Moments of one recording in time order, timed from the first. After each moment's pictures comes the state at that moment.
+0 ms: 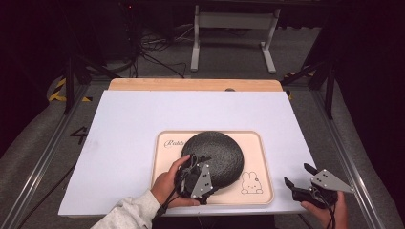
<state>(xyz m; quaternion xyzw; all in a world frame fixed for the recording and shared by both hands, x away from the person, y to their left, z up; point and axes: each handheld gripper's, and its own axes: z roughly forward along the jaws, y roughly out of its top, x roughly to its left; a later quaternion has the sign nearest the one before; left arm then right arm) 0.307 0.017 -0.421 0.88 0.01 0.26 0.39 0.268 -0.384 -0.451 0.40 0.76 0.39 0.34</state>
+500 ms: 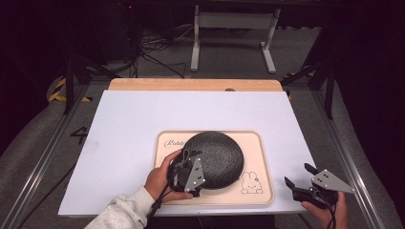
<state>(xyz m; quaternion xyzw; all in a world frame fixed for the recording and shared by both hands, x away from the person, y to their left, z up) 0.320 0.037 -0.422 0.89 0.04 0.29 0.36 0.268 -0.385 -0.450 0.40 0.76 0.39 0.34</state>
